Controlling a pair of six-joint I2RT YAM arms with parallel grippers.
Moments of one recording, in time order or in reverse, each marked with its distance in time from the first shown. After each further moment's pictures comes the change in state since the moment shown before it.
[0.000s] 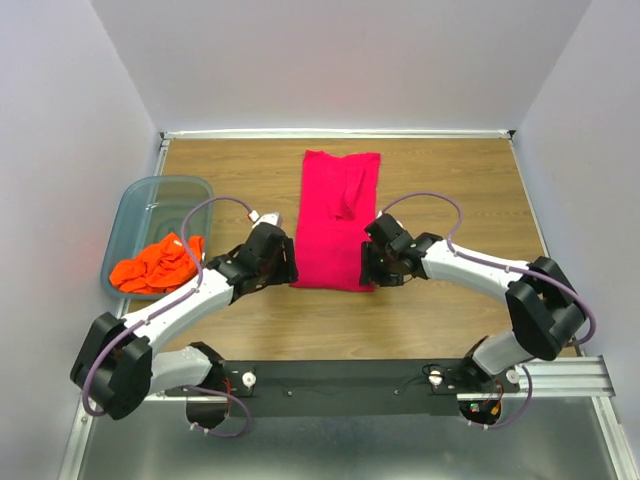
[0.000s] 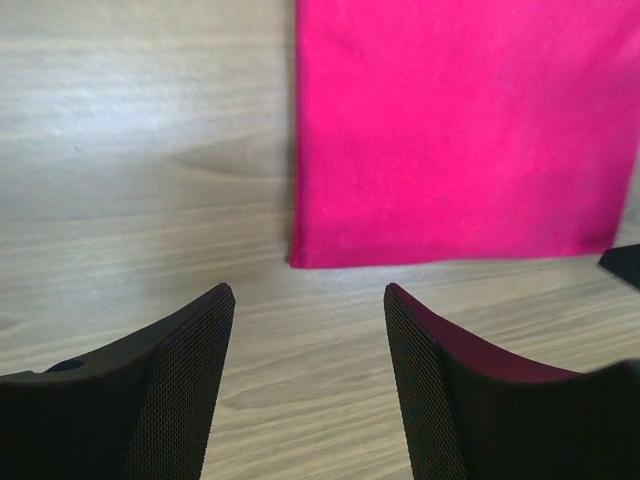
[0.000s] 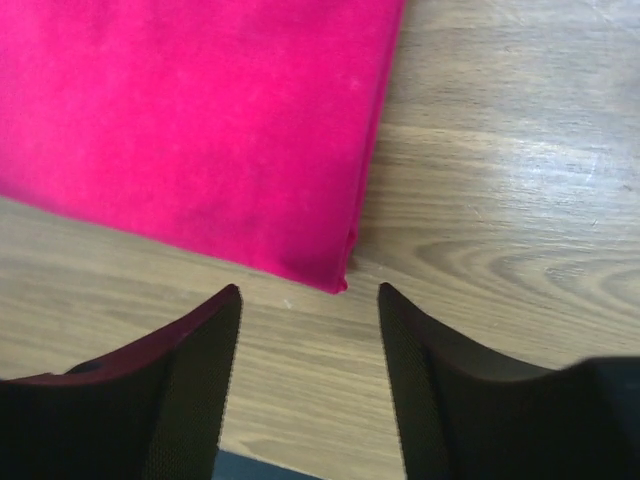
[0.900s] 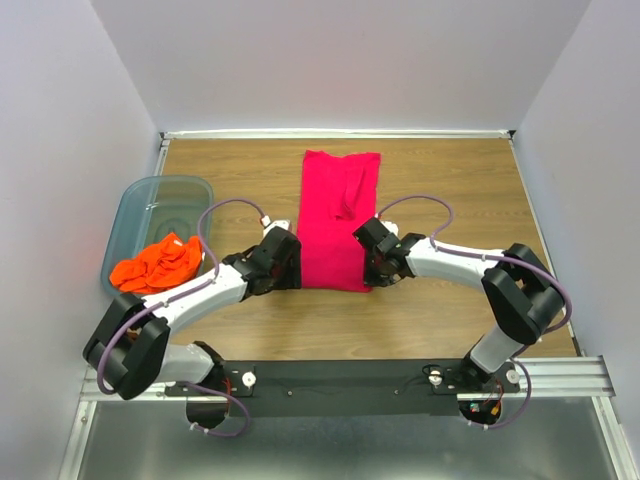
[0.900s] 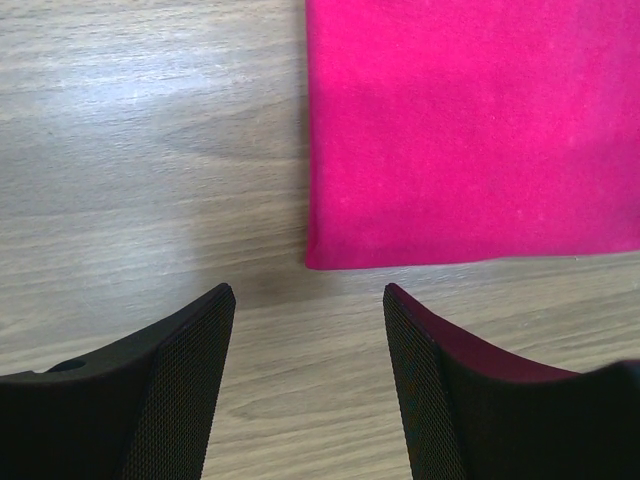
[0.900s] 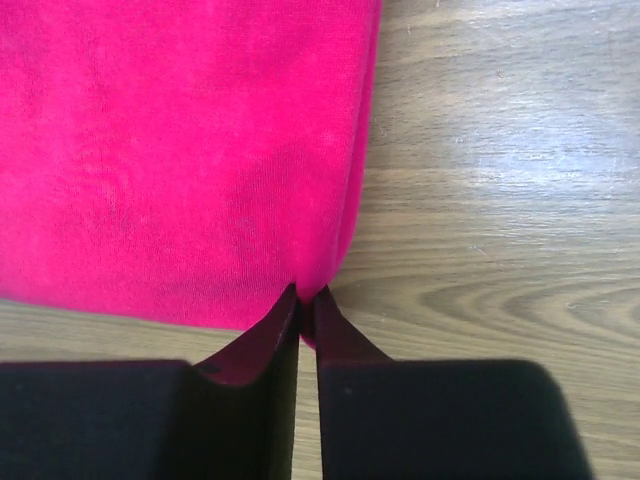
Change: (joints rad) left arm -0.076 0.142 0.006 0.000 -0.062 0.014; right arm 0.044 0.137 0.033 0.026 0.119 0.112
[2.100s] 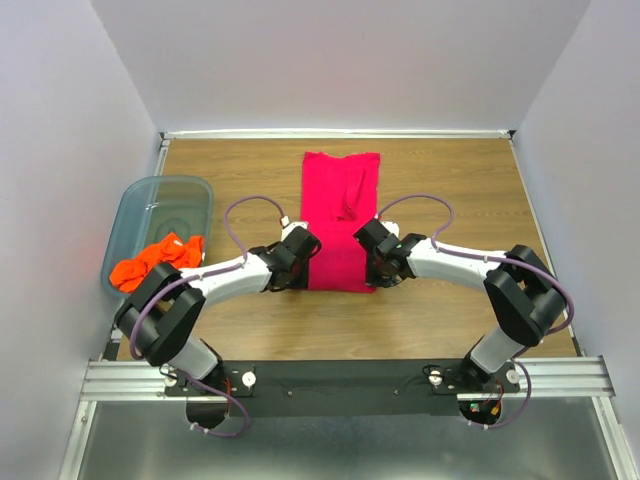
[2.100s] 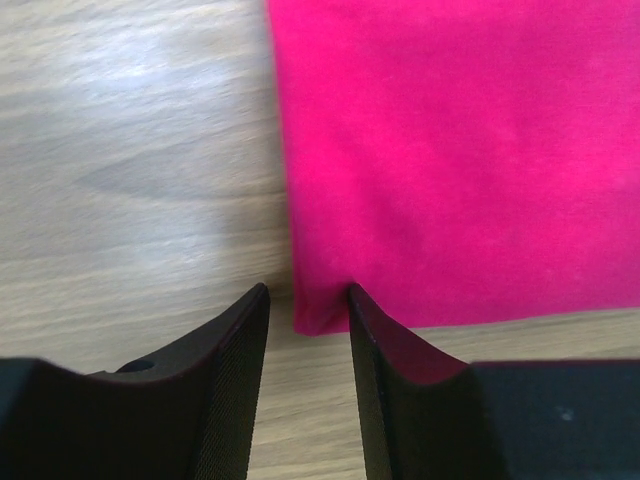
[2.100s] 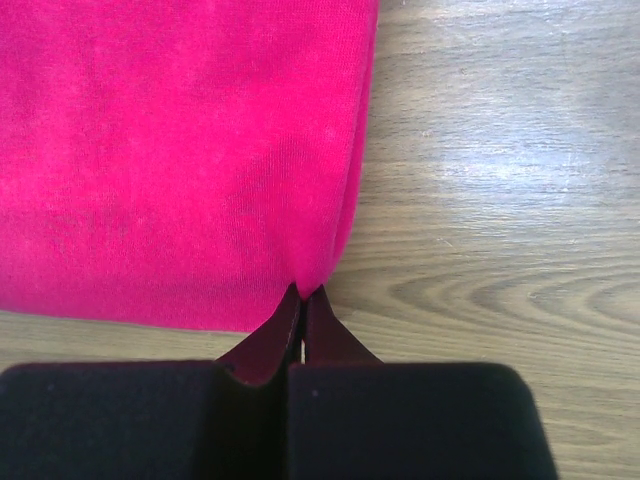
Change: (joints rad) left arm -0.061 0.219 0.087 0.029 -0.042 -0.012; right arm 0.008 -0.014 -0.002 -0.032 0.041 -0.035
